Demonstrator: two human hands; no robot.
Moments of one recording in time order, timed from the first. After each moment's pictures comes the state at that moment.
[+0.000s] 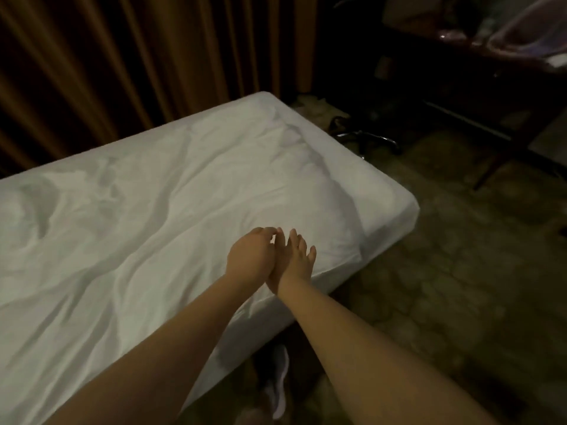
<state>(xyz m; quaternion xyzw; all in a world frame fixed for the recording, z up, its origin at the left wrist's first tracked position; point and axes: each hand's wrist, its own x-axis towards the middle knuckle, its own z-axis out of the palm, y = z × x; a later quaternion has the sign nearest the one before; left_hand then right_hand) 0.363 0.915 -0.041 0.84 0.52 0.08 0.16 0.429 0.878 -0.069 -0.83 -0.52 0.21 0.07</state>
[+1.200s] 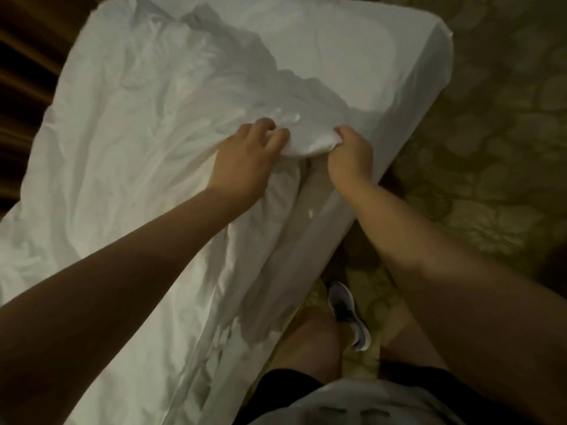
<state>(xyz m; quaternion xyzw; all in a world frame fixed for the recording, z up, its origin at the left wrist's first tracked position) 0.596 1.049 -0.185 0.98 0.16 -0.04 -0.11 0.716 0.953 -0.267 -0.80 -0.17 0.29 0.50</state>
